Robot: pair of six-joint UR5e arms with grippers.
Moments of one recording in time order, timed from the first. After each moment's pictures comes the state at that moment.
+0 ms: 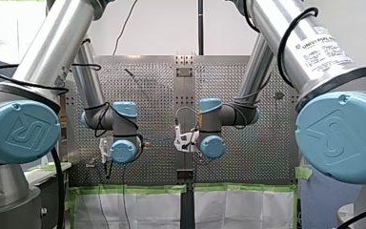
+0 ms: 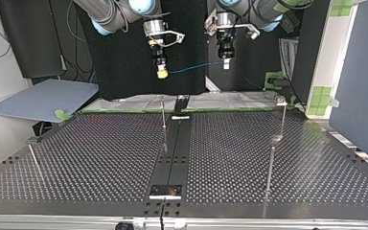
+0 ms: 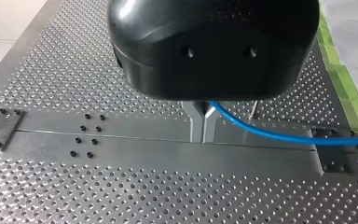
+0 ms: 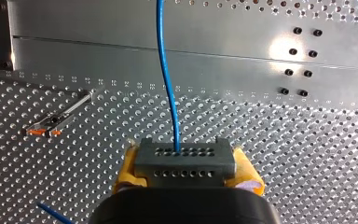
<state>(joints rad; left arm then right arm) -0.55 -1.99 -2.39 -1.89 -2.15 -1.63 2.37 -1.00 2.02 -1.04 1.83 1.47</state>
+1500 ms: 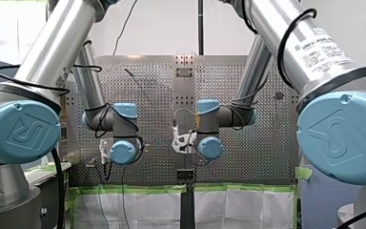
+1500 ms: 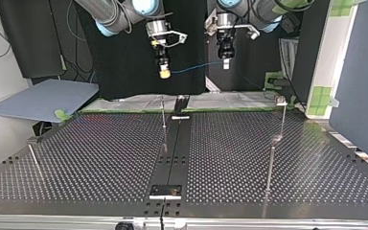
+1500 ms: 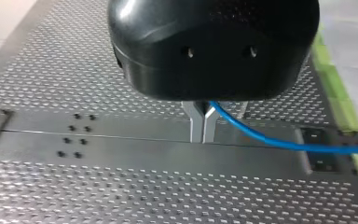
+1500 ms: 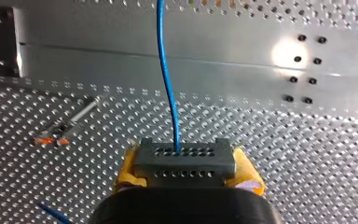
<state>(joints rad) -0.54 -2.02 -2.38 -1.92 -2.14 -1.62 2.39 -0.97 1.99 -1.02 1.84 1.48</state>
